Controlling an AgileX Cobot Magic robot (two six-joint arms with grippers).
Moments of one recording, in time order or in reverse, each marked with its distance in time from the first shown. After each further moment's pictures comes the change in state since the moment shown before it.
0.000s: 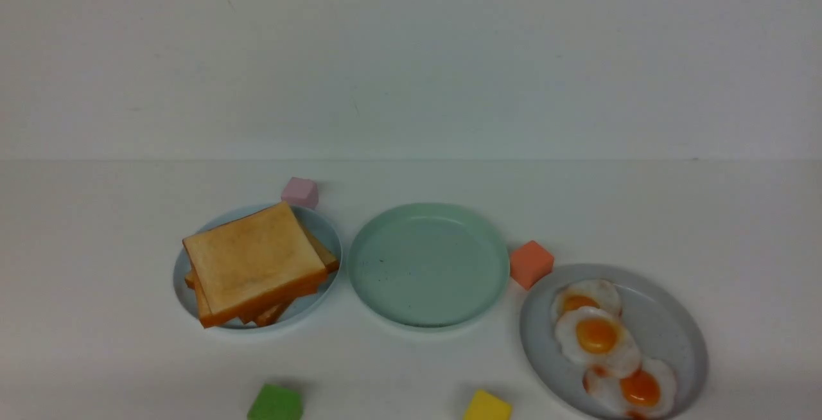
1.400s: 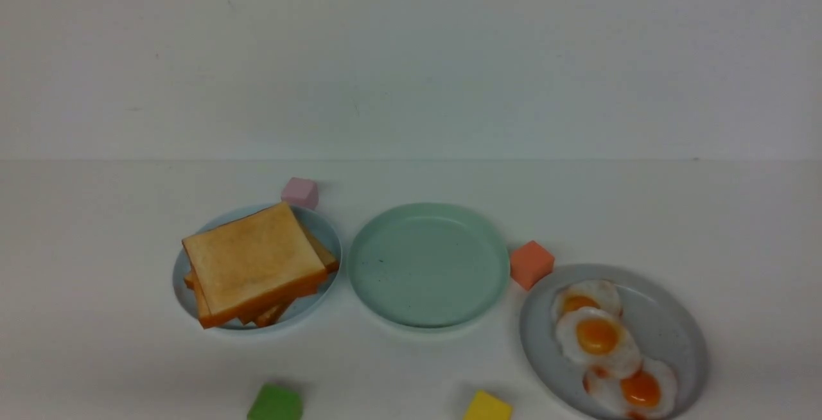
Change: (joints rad) right arm 0.000 0.003 0.005 0.019 -0.702 0.335; left arm 0.000 0.000 0.005 -0.057 -0.623 -0.072
